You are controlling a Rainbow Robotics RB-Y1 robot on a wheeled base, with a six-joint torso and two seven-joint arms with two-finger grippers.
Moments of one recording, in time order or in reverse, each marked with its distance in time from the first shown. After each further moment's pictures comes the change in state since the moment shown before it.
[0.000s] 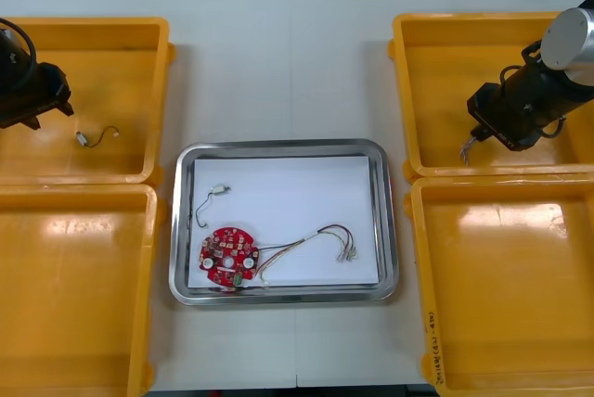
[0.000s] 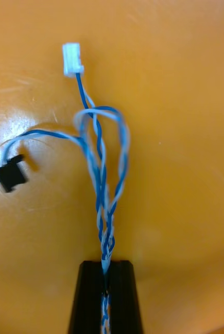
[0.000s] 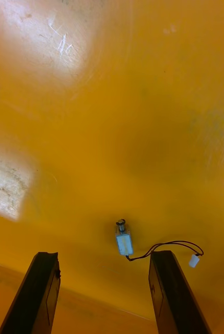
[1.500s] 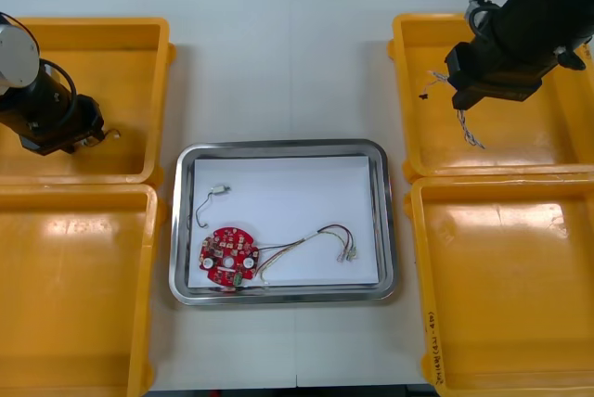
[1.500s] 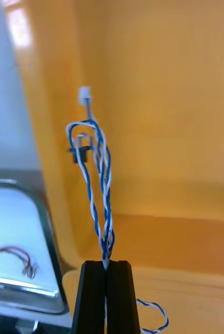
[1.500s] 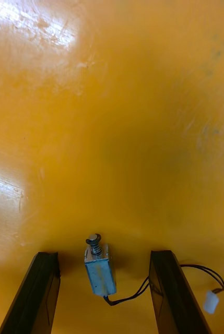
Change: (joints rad) right arm -0.096 -0.010 0.001 -0.416 -0.136 0.490 0.422; left arm 0.086 -0.102 0.000 0.005 -0.066 -0.119 0.000
